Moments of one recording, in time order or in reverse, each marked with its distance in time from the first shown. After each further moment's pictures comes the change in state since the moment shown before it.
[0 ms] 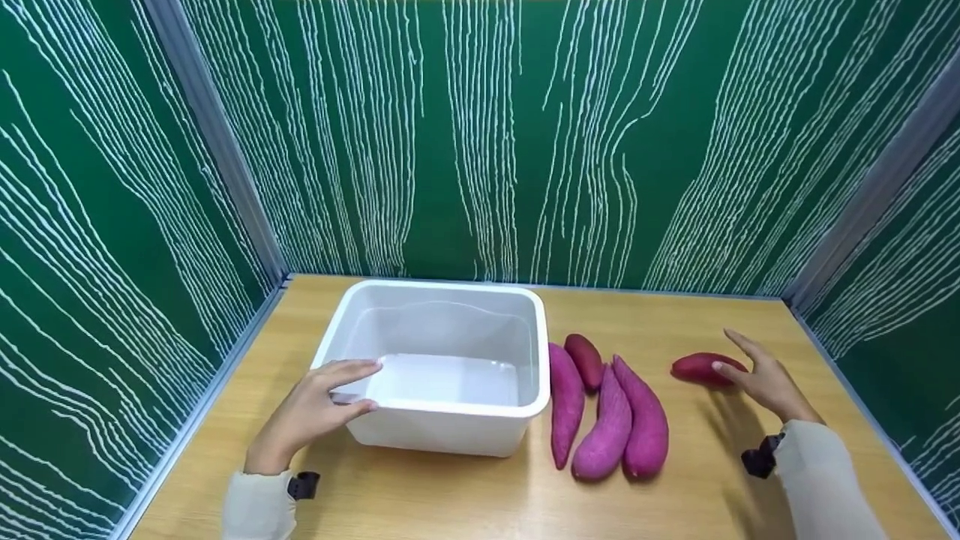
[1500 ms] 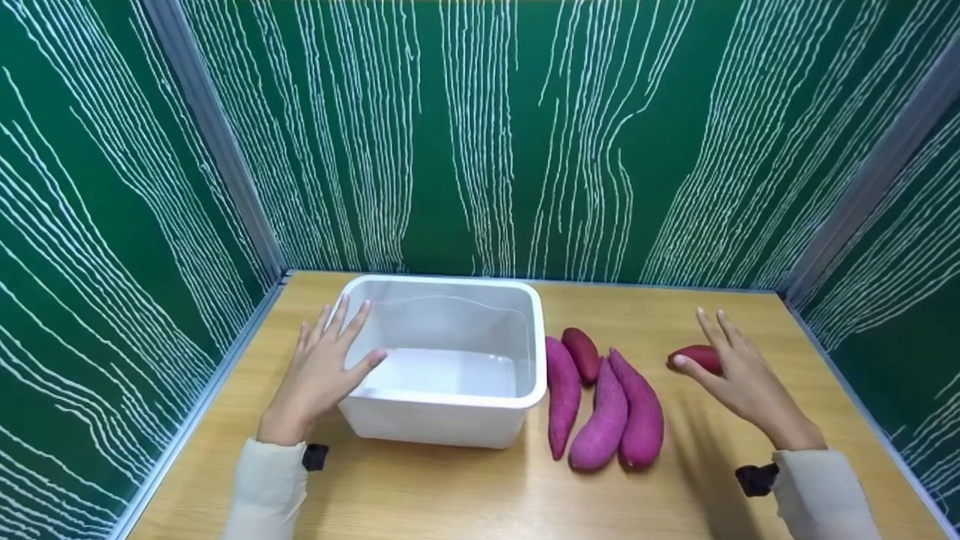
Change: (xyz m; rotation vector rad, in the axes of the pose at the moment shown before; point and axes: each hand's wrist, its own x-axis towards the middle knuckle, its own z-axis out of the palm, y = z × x) left_hand 0.030 0.027 -0.006 0.374 -0.048 -0.246; right_hand -0.057 -0.095 0.013 -0.259 0.126 -0.146
